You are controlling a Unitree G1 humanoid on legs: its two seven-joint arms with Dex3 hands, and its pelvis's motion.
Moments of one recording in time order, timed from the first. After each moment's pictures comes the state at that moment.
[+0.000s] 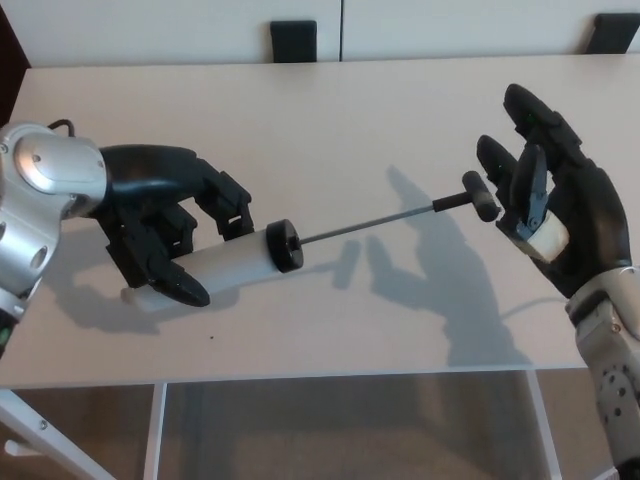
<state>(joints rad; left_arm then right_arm) -0.69 0.63 -0.34 0.29 0.25 0.25 -1.01 -0.31 -0.14 -0.05 0.23 0.30 0.03 0.20</state>
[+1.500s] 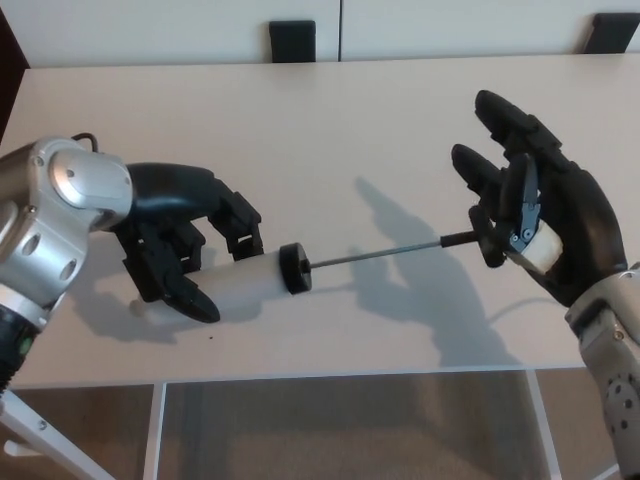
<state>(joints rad) -0.69 0.60 -0.42 0.29 0.30 0.29 -0.98 -0.26 -0.15 -0.02 0.11 0.28 0.10 0.28</state>
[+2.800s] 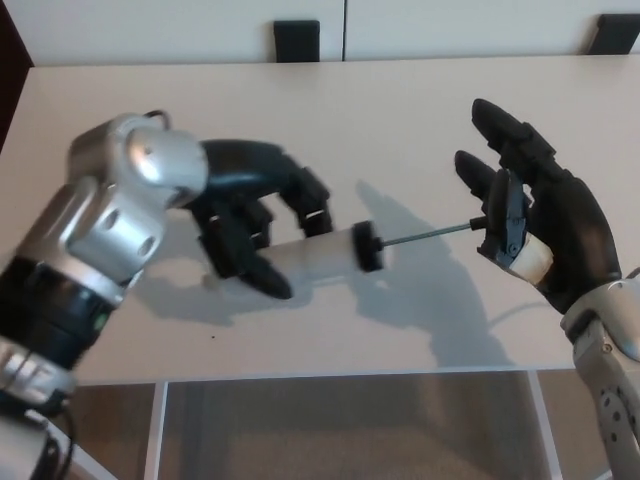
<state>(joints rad) -0.80 0.42 -0.45 0.31 0.32 0.37 -0.94 -0.24 -0.15 0.02 0.11 0.17 0.04 0.22</state>
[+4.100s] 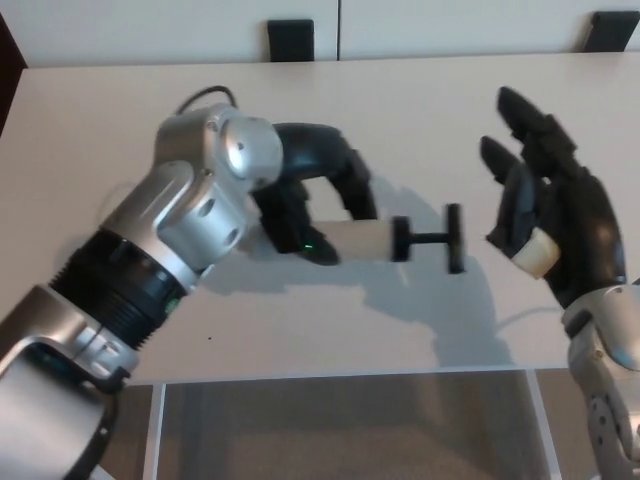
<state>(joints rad) -0.90 0.35 -0.60 0.40 0.45 0.44 -0.79 -0.24 -0.11 -0.03 0.16 0.09 -0.08 0.11</state>
